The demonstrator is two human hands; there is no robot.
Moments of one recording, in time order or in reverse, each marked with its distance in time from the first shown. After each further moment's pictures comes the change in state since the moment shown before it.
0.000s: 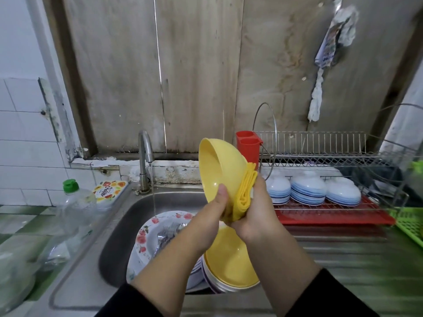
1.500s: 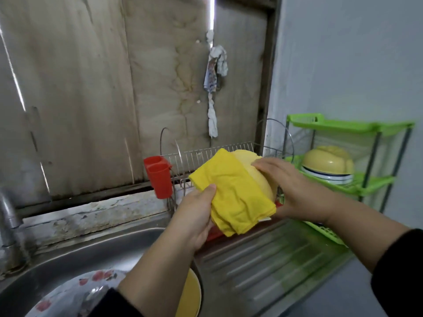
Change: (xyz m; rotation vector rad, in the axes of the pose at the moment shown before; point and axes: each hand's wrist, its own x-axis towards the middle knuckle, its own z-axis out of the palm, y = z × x) left_hand 0.098 0.045 0.114 -0.464 -0.160 -0.266; right_hand -0.084 -0.175 -0.140 -2.061 0.044 -1.053
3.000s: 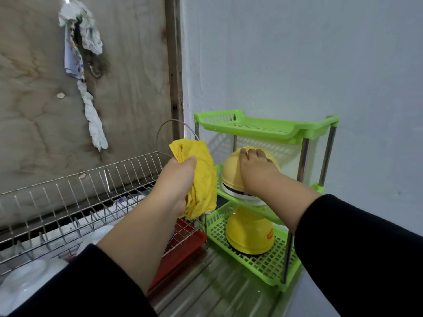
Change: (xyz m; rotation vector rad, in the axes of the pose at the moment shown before) left_hand 0.241 -0.062 0.194 0.297 -0.067 -0.009; right_hand 0.006 0.251 -0.002 -0.488 -0.477 0.991
